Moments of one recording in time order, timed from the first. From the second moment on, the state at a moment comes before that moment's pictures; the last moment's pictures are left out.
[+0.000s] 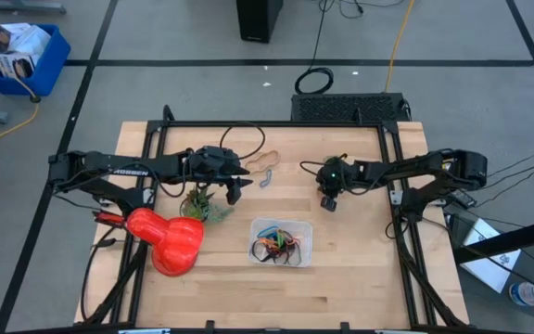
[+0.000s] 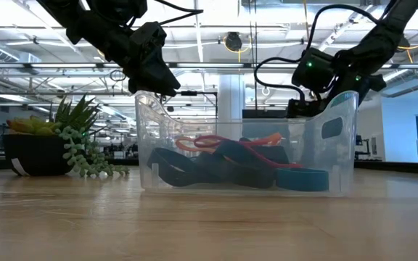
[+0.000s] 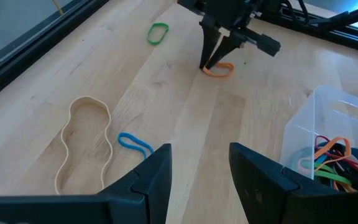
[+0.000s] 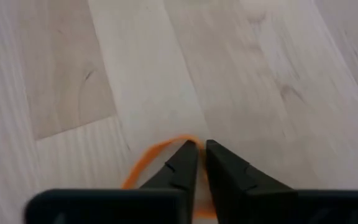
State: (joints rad) left arm 0.20 1.31 0.76 -0.03 0.02 -0.19; right arm -0.32 1.46 0.48 -0.07 0.00 -0.01
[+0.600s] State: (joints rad) left arm 0.20 1.31 0.76 -0.03 0.02 -0.20; right arm -0.32 1.30 0.48 0.12 0.00 0.11
